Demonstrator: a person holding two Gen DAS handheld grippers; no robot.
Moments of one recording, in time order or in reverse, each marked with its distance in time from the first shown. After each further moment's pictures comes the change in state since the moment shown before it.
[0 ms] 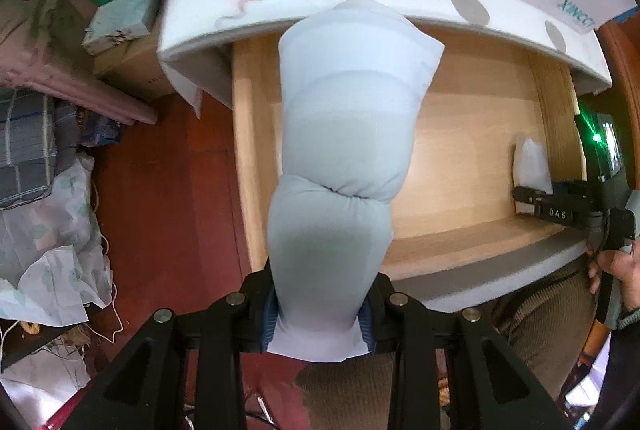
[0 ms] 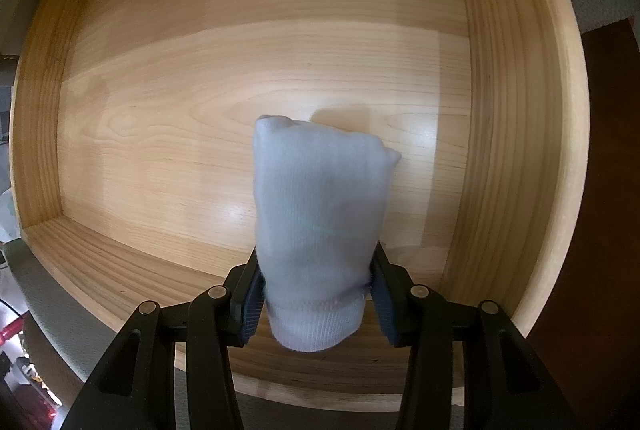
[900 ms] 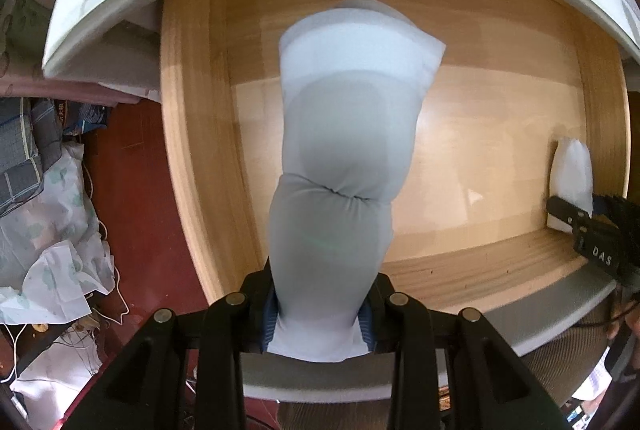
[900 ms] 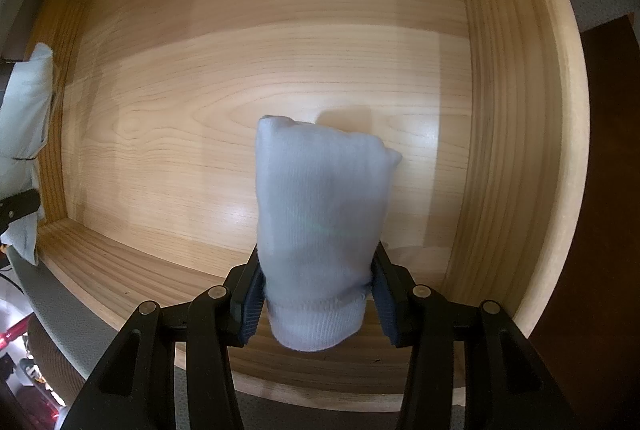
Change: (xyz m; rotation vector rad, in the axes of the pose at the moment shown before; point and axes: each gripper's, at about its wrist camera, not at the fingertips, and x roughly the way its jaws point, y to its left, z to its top) left arm 0.070 -0.032 0.041 0.020 0.200 0.030; right arm -0.002 -0.007 -0.005 0.007 -0.005 0.021
